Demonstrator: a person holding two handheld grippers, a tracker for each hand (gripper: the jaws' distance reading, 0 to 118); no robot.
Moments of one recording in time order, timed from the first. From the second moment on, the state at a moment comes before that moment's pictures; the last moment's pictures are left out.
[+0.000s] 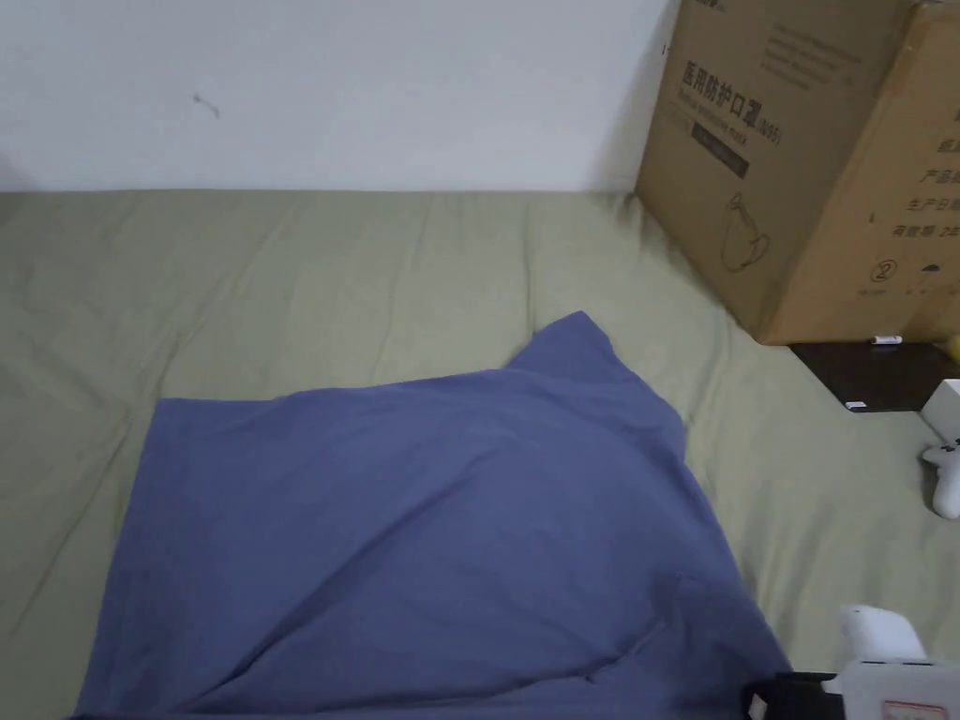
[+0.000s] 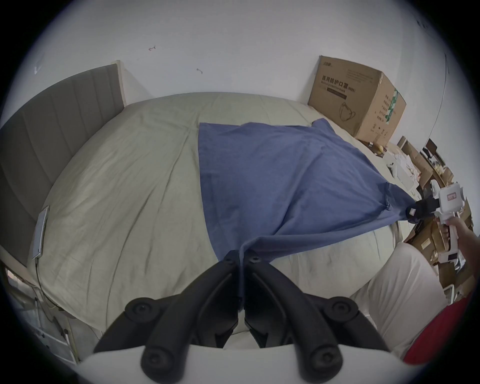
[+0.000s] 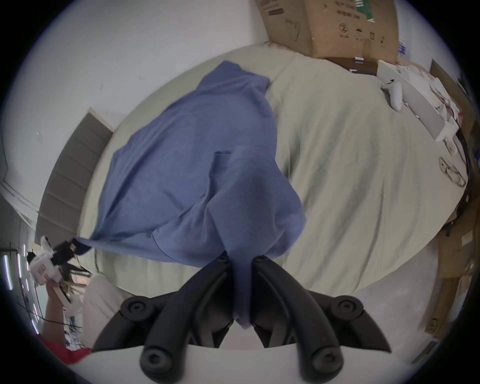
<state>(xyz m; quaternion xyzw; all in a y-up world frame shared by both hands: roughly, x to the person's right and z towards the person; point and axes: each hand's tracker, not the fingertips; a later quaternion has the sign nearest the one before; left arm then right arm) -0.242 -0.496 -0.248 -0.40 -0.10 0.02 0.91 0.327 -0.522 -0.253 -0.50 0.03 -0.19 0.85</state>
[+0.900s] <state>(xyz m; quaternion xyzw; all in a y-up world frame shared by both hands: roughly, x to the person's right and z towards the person) -0.230 -0.550 -0.466 -0.42 -0.02 0.06 0.91 0.308 -0.556 -0.504 -0.45 -0.06 -0.14 0.88</state>
